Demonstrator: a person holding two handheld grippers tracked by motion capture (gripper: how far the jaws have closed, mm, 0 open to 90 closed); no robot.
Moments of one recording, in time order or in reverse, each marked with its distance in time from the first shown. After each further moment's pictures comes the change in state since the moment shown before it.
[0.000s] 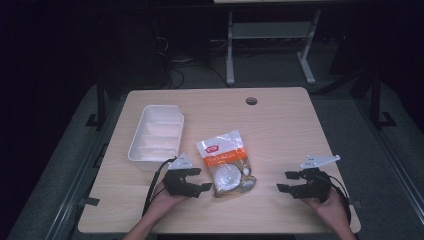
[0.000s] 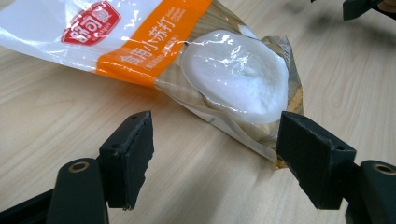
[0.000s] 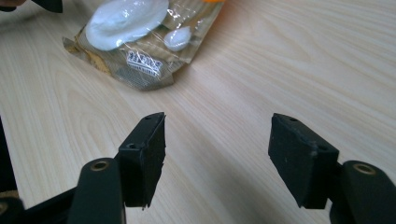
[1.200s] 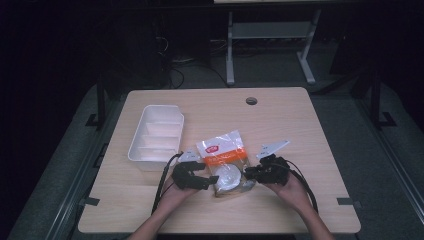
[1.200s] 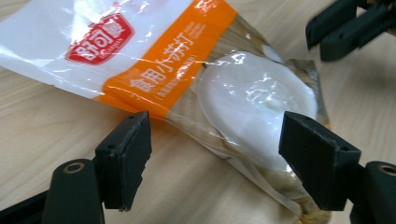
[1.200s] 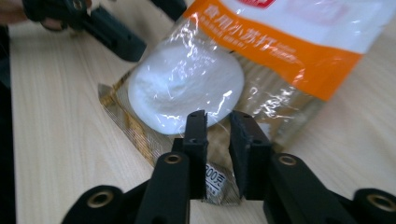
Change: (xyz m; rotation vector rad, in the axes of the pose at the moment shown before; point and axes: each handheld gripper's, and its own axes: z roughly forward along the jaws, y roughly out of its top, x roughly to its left) left arm 0.003 0.014 0.025 0.005 0.063 -0.089; right arm 0.041 0.072 0.075 0.107 0.107 -0.181
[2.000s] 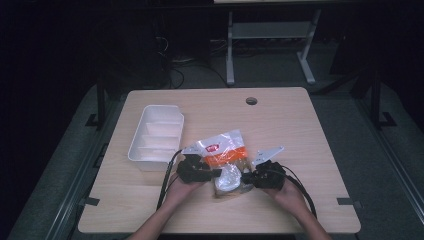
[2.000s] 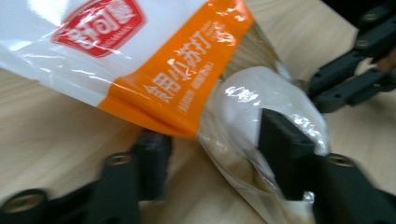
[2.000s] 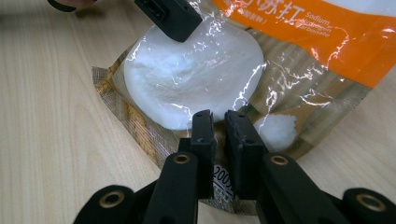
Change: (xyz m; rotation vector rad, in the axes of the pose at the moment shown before) left arm 0.010 0.008 0.018 0.003 -0.089 -0.081; right arm 0.008 -0.010 0.011 0.002 -0.010 -0.030
